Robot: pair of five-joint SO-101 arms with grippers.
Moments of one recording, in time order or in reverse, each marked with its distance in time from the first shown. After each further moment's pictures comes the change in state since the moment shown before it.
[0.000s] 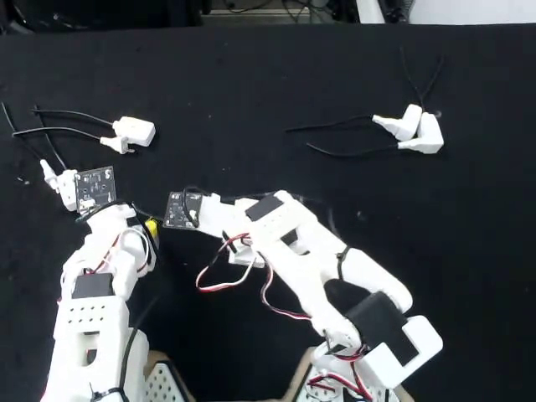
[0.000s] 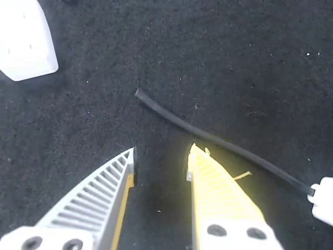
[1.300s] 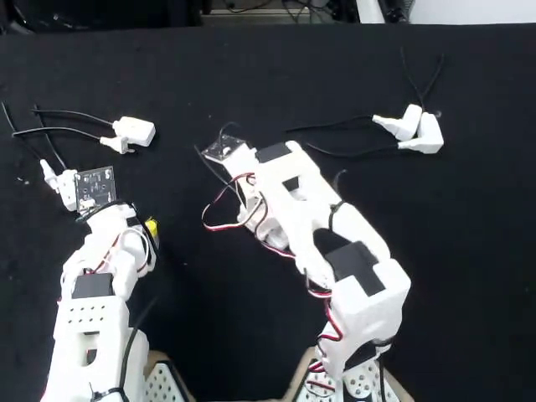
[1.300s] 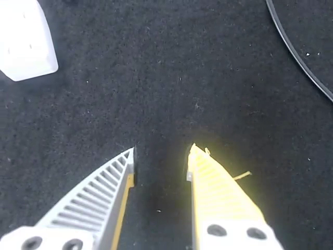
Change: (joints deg) left arm 0.0 0.0 0.0 0.0 0.0; right arm 10.3 20.2 -26.6 22.8 -25.1
